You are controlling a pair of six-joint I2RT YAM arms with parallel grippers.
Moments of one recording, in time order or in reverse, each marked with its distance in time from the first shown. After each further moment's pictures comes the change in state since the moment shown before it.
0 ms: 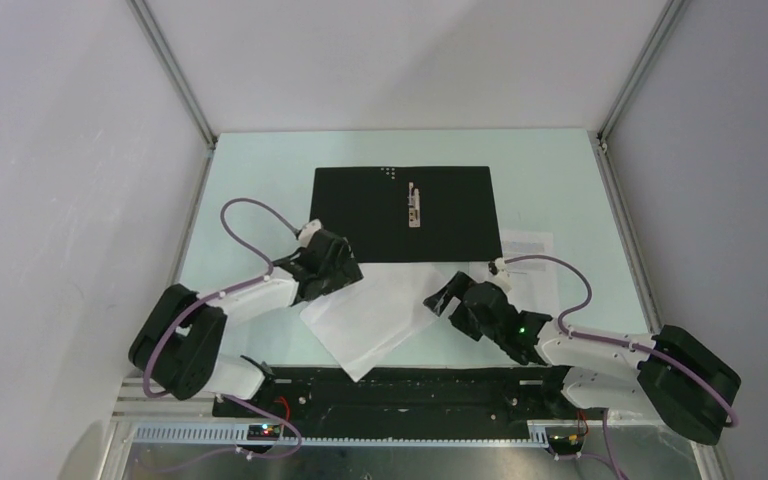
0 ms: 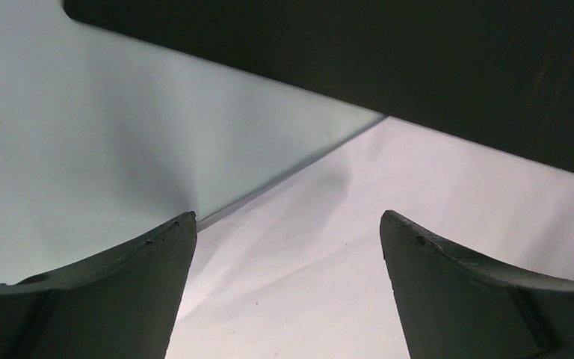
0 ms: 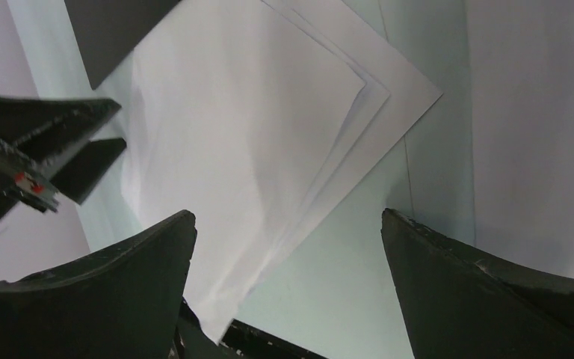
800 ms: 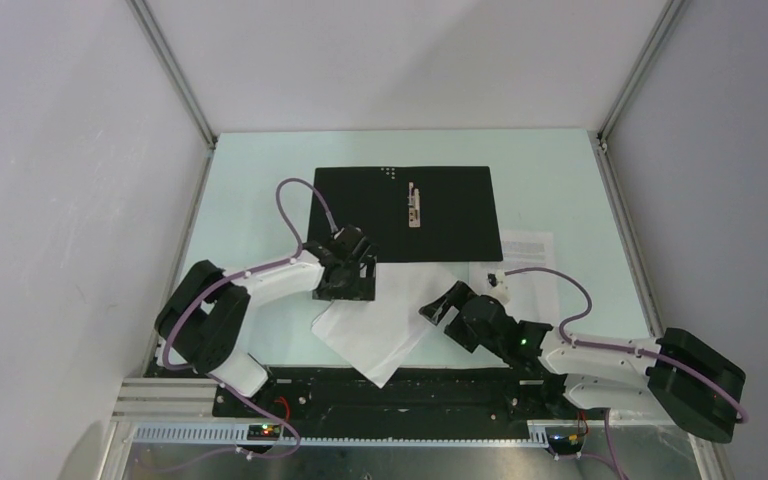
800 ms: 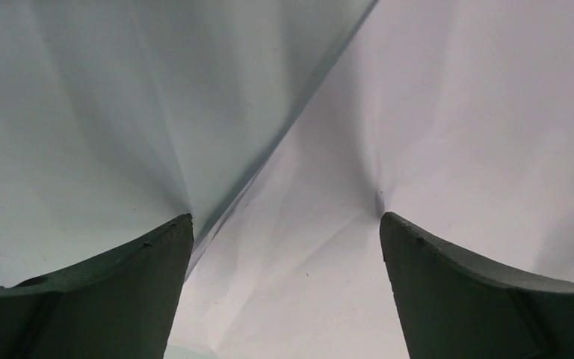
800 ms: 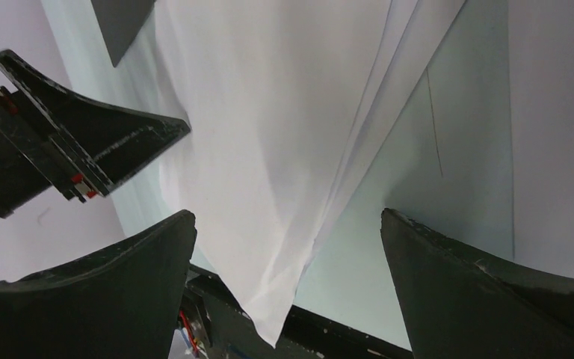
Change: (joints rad) left arm -0.130 0.148 0.192 -0.285 0.075 0.235; right arm 0.095 -0.051 -0.048 0.005 0.026 0.144
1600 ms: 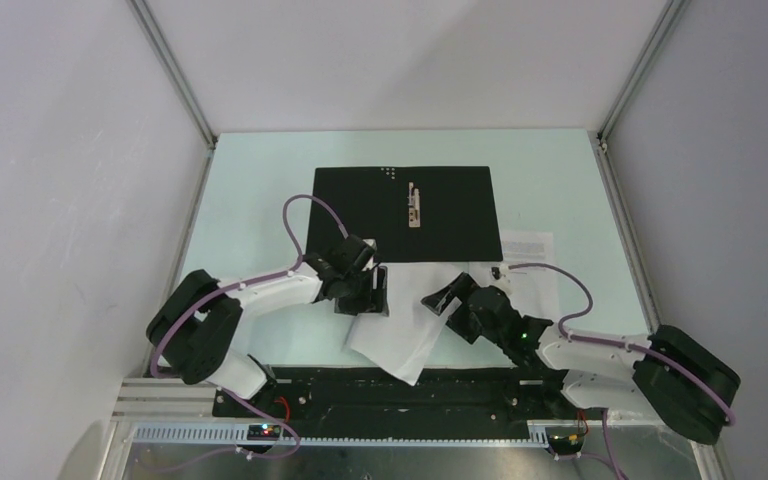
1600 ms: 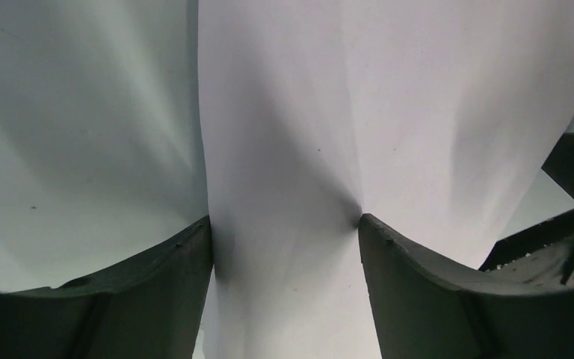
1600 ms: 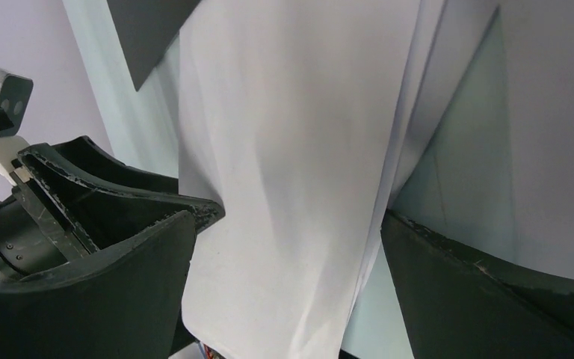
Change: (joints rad) left arm -0.068 -0.064 -0.075 0.111 0.258 -0.045; right arm -0.108 0.081 -0.016 0.166 -0.063 -0.040
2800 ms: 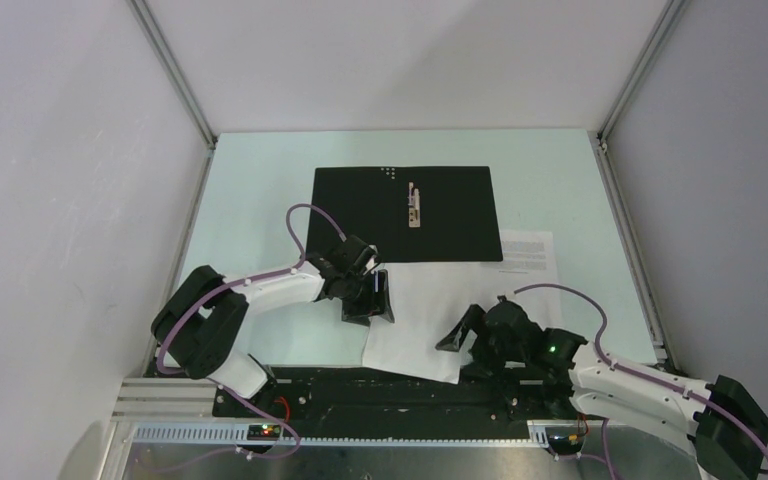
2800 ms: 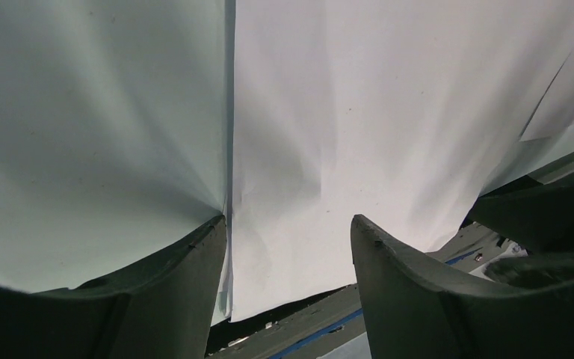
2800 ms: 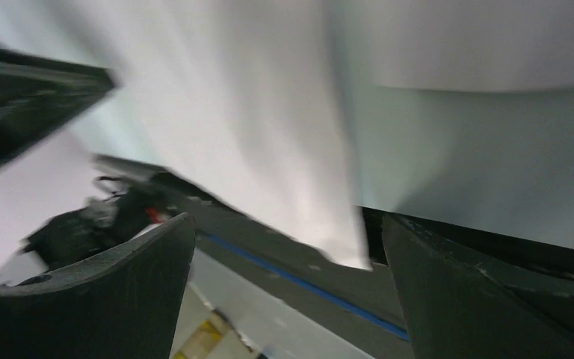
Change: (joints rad) left arm 0.012 0.031 0.001 -0.003 0.163 -0.101; right arm 0.020 -0.389 -0.033 -0.565 -0.312 0.094
